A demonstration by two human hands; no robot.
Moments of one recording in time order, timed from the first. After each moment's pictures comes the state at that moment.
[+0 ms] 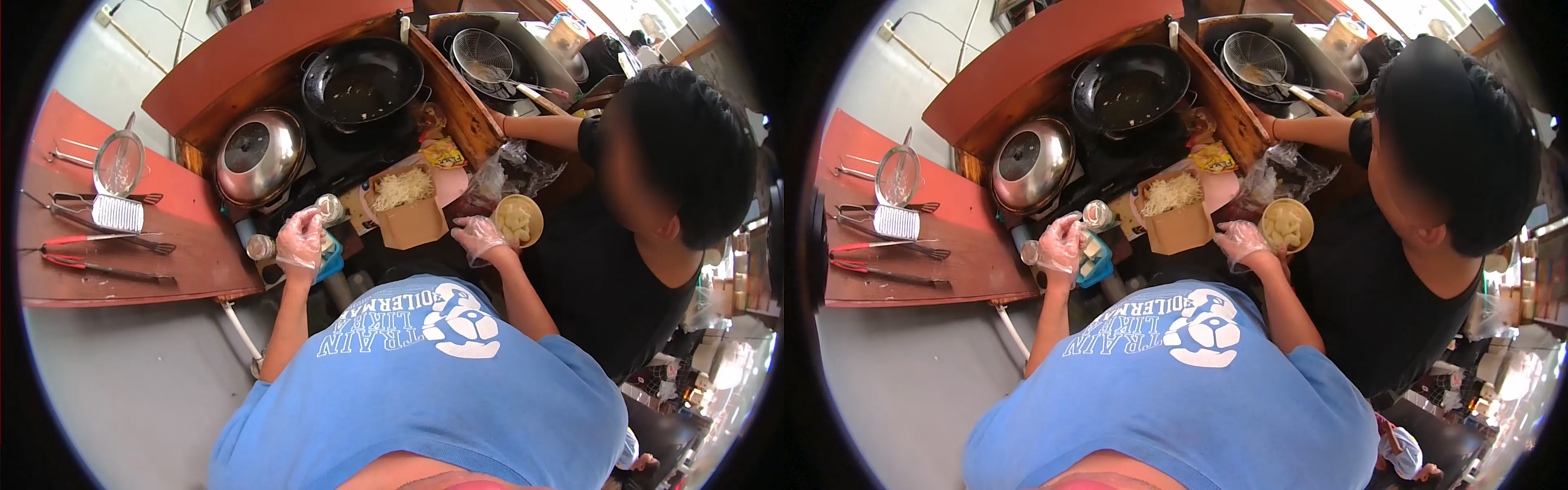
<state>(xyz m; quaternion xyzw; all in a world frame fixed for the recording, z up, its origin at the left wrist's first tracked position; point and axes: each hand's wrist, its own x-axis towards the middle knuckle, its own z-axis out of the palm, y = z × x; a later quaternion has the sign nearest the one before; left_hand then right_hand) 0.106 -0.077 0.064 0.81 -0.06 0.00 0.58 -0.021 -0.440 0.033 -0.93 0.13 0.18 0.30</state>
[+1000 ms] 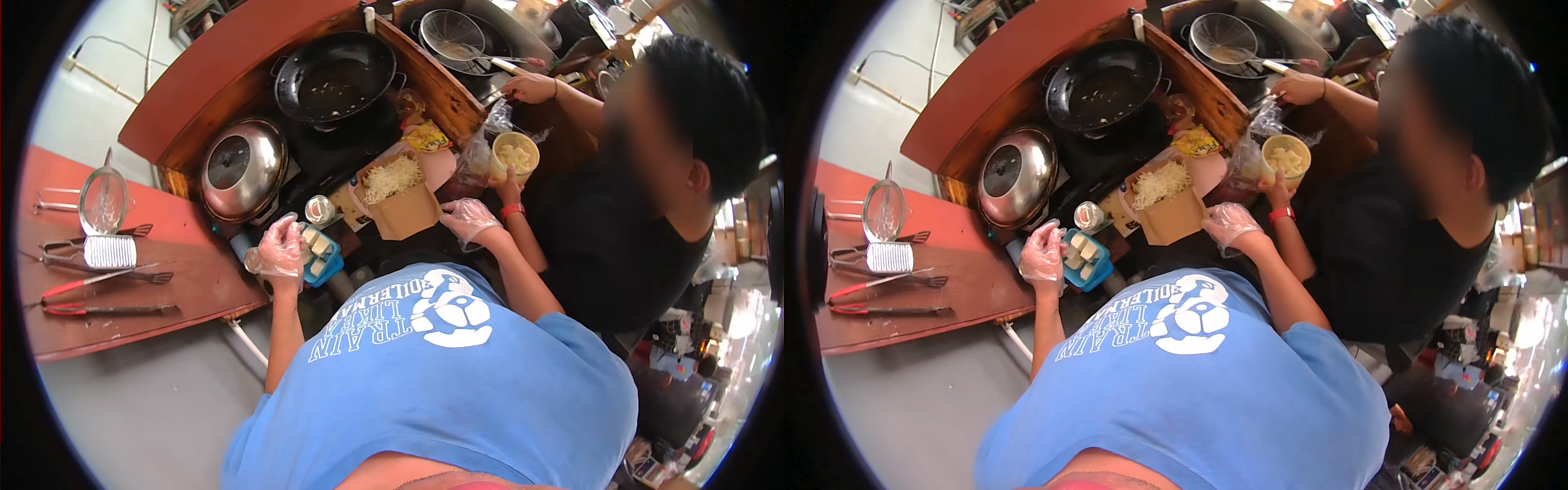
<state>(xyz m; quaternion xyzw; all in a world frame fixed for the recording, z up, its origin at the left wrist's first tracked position) 0.119 -0.048 0.057 0.80 -0.07 0.00 0.60 -0.020 -0.422 0.035 -0.92 0.14 0.16 0.32</state>
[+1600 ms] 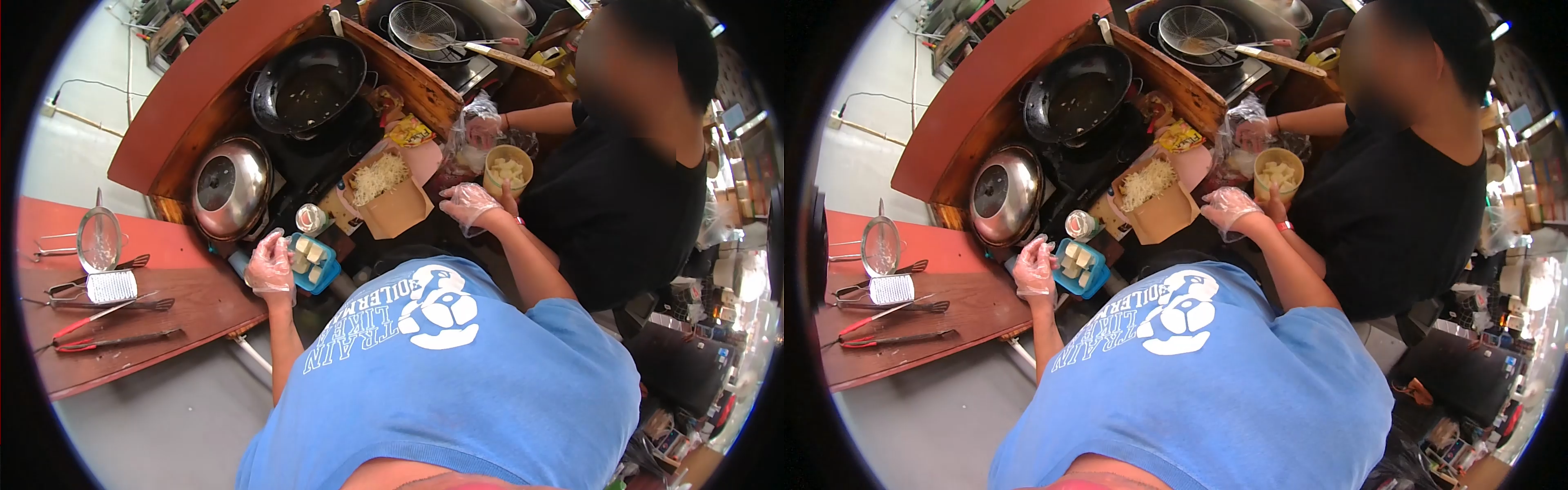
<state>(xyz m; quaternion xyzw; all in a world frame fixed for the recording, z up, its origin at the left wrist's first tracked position) 0.119 -0.045 0.059 0.80 -0.04 -0.03 0.59 -0.032 -0.449 0.043 -0.95 0.07 0.19 0.25</state>
